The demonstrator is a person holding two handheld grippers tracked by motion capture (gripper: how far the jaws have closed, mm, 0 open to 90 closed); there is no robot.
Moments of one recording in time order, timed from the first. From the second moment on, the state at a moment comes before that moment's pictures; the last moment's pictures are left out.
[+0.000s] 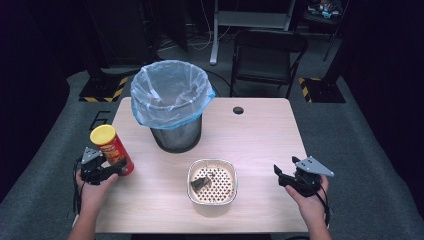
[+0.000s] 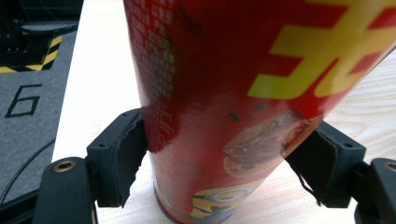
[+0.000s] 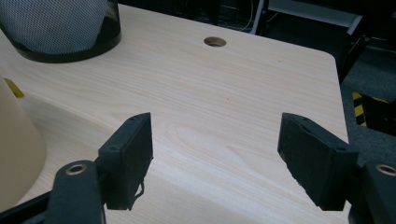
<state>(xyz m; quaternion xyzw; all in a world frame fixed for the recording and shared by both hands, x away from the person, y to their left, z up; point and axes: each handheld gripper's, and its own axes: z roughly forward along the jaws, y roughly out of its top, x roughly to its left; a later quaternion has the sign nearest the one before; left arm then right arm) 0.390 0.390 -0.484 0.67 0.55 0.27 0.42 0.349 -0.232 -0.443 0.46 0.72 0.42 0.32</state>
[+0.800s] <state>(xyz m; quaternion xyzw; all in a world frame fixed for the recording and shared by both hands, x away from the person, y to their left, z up) 0.378 0.383 -0.457 0.68 0.53 0.27 0.44 0.352 -0.241 -0.462 0.48 0.72 0.40 0.31</state>
